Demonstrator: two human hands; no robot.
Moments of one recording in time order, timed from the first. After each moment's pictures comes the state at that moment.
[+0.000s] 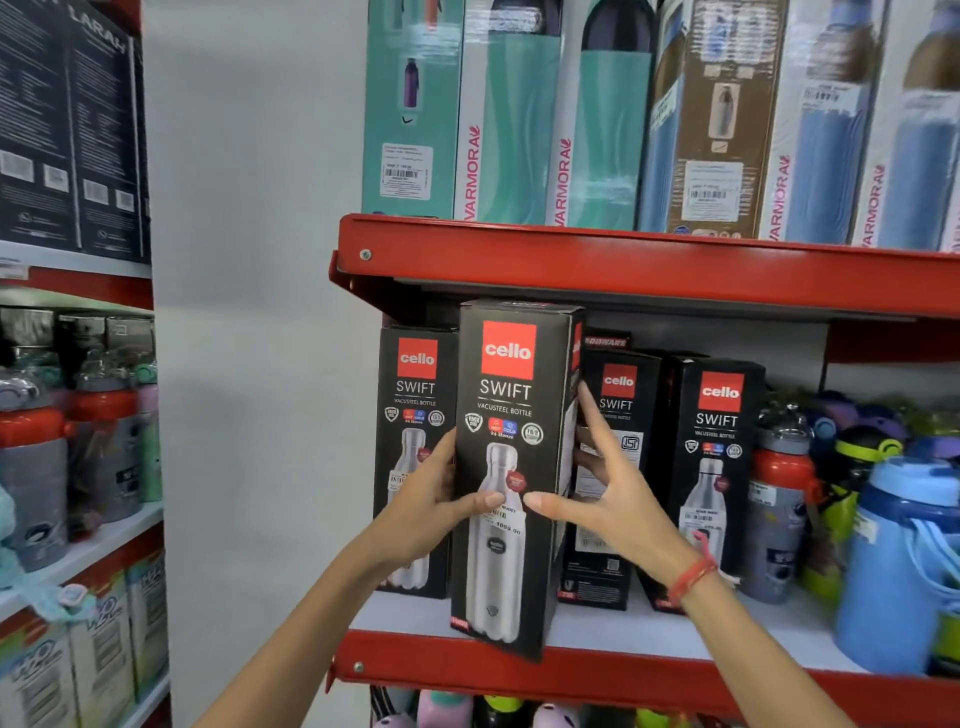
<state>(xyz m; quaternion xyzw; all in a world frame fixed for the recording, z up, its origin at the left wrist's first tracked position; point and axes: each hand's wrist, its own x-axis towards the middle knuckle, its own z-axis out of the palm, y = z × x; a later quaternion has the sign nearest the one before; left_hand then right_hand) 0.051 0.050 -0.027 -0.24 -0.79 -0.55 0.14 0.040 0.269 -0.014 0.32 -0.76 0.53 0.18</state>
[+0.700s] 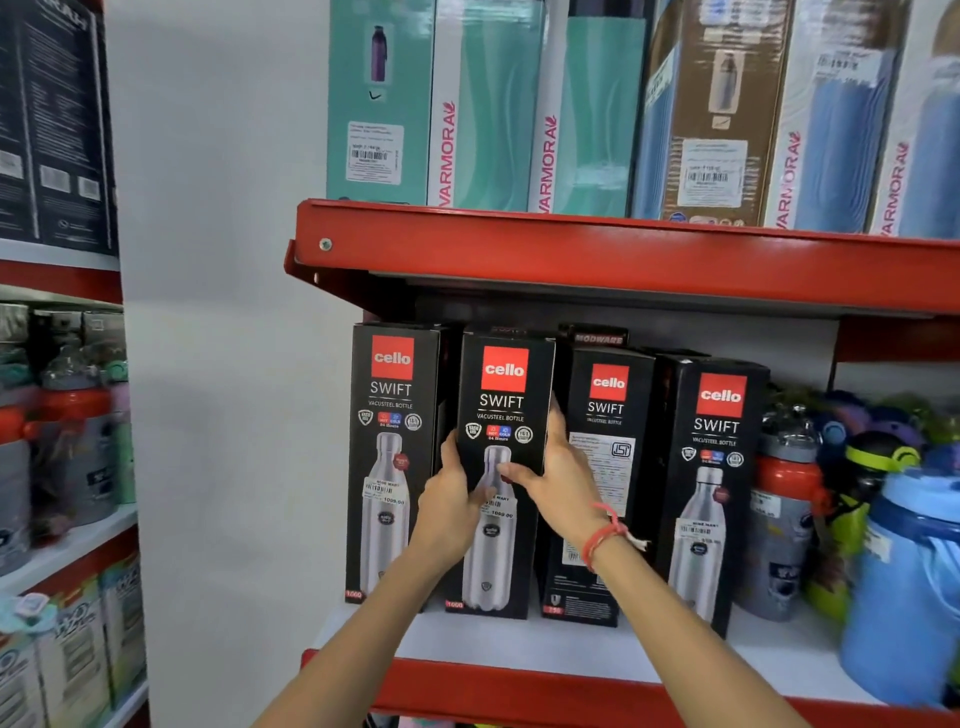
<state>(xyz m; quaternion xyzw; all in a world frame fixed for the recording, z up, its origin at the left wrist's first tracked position) -0.010 0.104 -0.044 -0.05 -0.84 -0.48 0.25 -0.029 0.236 -0.015 0.19 -0.85 0.44 0.23</state>
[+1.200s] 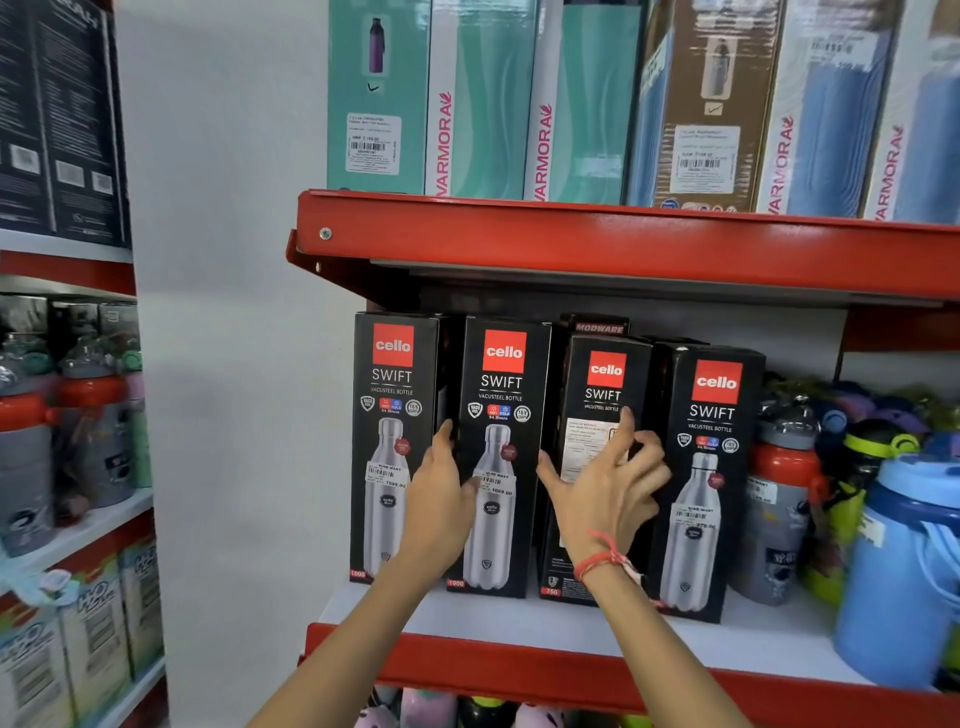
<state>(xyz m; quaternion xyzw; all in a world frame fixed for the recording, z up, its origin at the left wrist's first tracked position) 0.009 0.105 -0.050 -0.03 -0.85 -0.42 0.32 -0.015 0.247 -0.044 -0.12 -0.84 0.29 0.44</state>
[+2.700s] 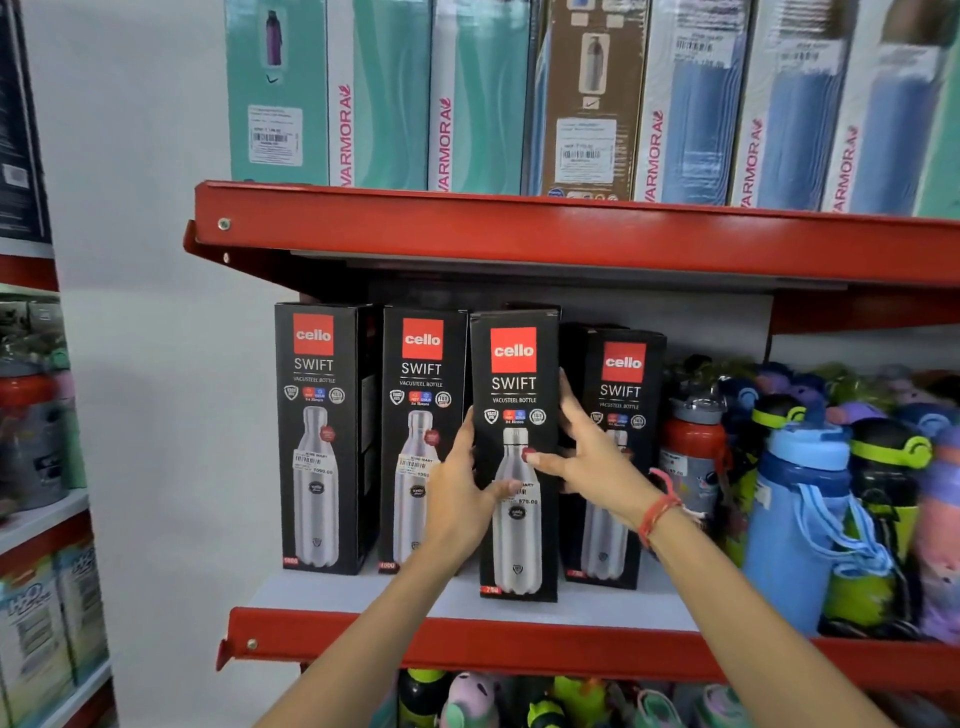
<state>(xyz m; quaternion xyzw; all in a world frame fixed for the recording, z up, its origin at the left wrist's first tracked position) 0.019 0.203 -0.053 -0.14 -0.78 -0.55 0.27 0.001 0.363 -0.009 0.26 -0.82 0.49 0.11</state>
